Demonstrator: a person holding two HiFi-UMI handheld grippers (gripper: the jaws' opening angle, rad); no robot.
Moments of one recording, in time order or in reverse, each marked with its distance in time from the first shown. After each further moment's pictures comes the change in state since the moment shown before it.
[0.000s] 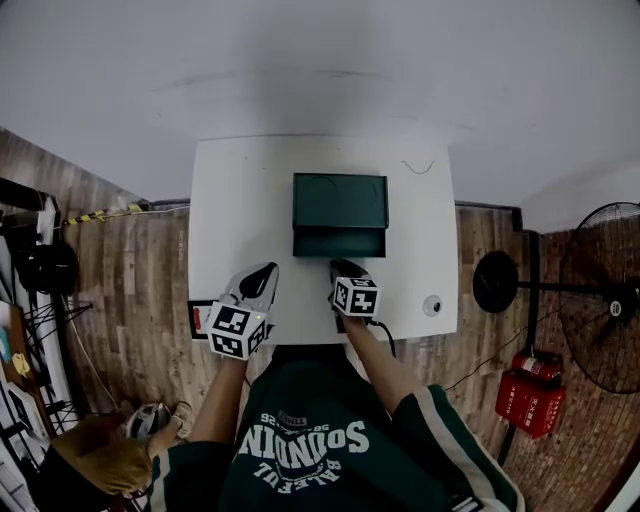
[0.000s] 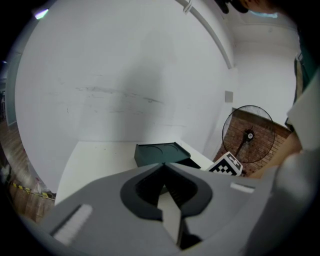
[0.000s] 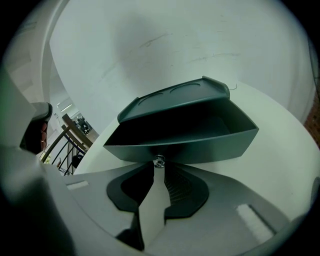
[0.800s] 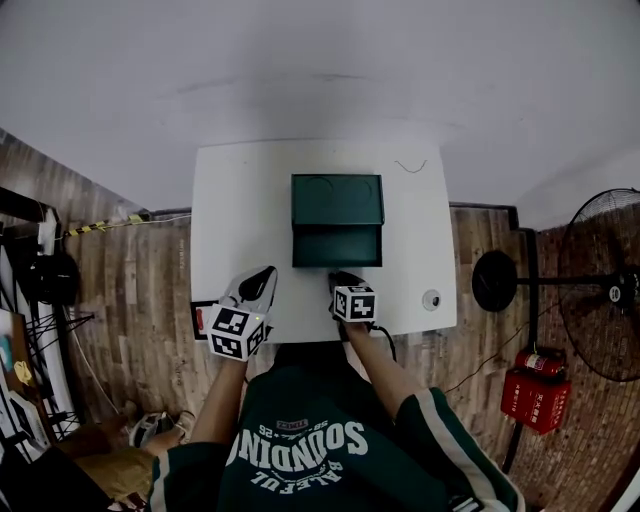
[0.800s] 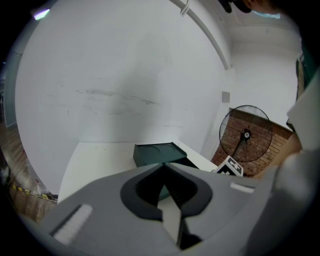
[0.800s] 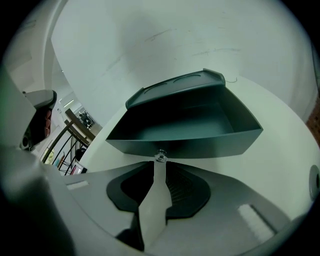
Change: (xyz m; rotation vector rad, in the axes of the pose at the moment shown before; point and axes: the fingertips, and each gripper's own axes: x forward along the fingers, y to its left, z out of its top) left arm -0.016 -0.007 -0.004 0.015 -0.010 -0.016; right arm -0.014 0.006 -0.038 -0.024 0.065 0.020
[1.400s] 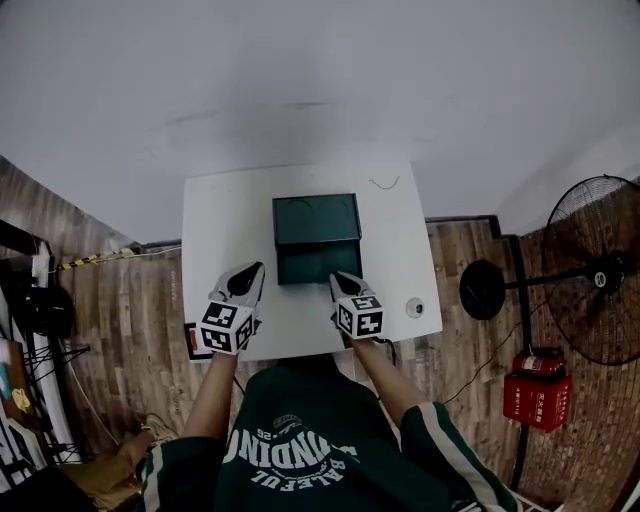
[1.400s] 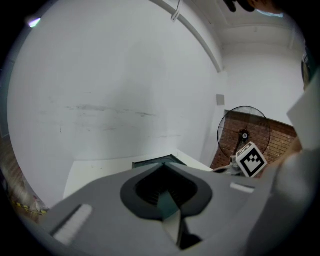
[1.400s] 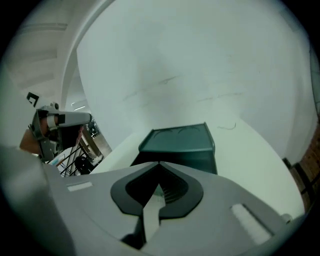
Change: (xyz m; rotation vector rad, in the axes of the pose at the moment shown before) left arm 0.013 0.002 0.053 0.078 -0.078 -0.020; right arm -0.084 0.009 0.087 -0.125 -0.289 0.034
